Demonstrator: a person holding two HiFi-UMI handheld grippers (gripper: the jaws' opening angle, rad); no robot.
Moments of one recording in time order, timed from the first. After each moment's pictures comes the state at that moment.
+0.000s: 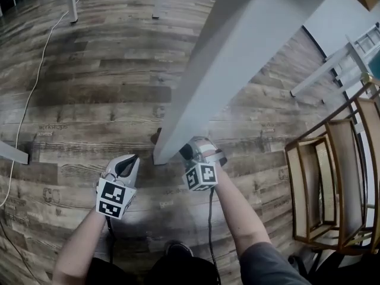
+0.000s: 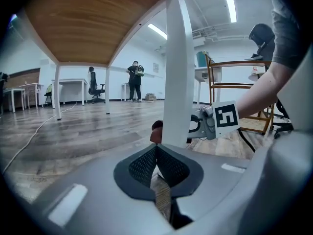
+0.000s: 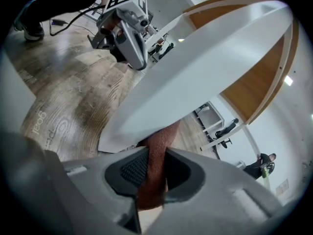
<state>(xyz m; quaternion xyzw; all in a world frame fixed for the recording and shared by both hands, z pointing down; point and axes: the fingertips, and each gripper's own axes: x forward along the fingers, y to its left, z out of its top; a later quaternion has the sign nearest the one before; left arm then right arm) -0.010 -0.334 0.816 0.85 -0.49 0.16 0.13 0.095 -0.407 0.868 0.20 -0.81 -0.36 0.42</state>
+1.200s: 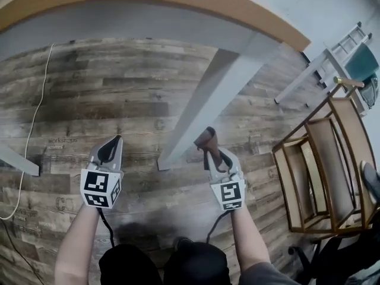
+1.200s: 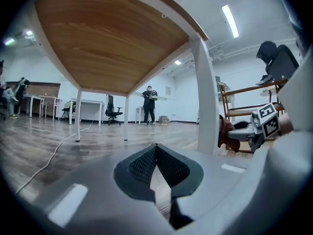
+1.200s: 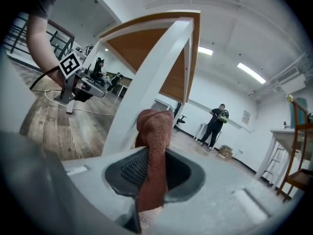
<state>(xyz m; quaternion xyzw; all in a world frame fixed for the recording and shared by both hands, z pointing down) -0.108 -0.357 0.669 0.82 -0.57 0.04 0.06 0.168 -0.356 0.679 0.49 -0.82 -0.15 0.23</state>
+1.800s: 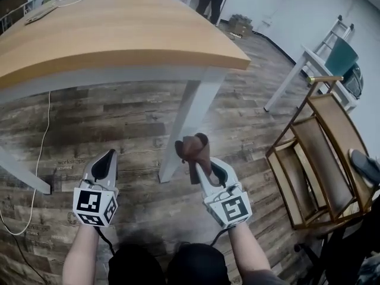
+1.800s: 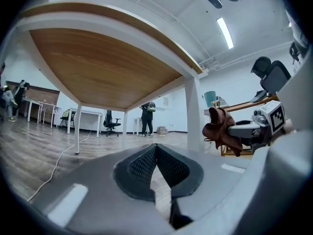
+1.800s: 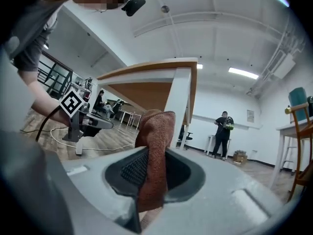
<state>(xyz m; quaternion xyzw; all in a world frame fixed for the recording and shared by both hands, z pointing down) -0.119 -0.303 0.560 0.83 -0.56 0.00 0.02 0.103 -0.277 0.532 0.45 -0.88 -0.15 0.08</state>
